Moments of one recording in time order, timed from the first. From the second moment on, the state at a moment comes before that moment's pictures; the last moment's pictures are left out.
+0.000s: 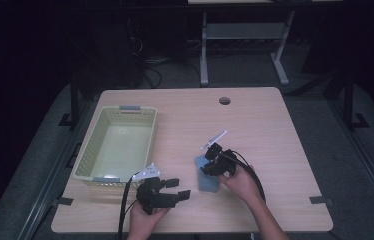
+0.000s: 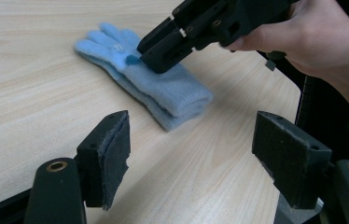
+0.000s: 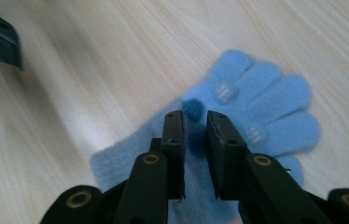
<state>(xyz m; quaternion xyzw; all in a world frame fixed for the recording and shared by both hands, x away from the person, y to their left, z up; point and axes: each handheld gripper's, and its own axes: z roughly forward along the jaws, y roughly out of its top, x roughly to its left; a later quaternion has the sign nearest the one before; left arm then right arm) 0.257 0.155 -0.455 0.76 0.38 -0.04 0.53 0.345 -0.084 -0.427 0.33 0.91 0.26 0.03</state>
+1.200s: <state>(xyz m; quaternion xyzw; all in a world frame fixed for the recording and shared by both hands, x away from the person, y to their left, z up) 0.301 0.117 -0.458 0.73 0.48 -0.12 0.47 0.325 -0.152 -0.438 0.48 0.80 0.35 -0.05</state>
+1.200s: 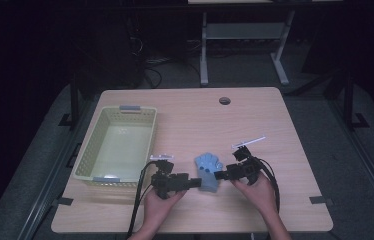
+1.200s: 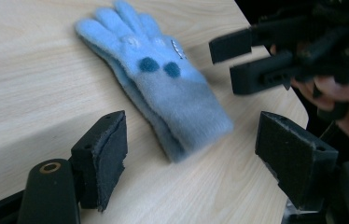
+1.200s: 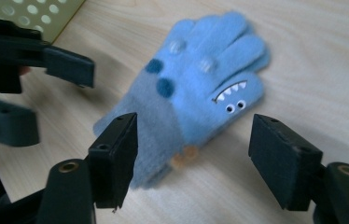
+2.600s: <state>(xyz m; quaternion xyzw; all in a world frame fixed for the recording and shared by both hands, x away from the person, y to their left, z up) 0.326 0.101 -0.483 0.72 0.50 -0.19 0.44 0.312 -0.137 -0.468 0.52 0.76 0.39 -0.10</state>
